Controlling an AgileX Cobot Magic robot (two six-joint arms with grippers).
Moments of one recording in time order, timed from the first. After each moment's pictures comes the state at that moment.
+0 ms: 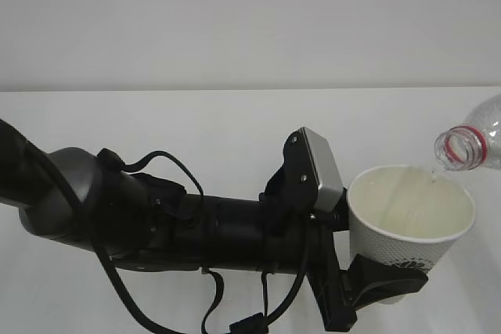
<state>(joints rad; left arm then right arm) -0.83 2.08 -0.96 0.83 -0.97 -0.47 0.19 0.95 -0.20 0.22 -0.57 -1.65</state>
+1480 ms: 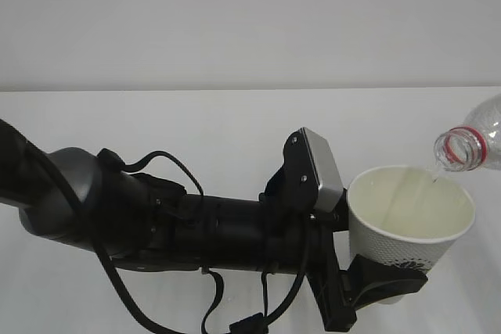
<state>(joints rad) -0.83 2.08 -0.96 0.83 -0.97 -0.47 0.19 0.95 -0.20 0.21 -0.57 -1.66</state>
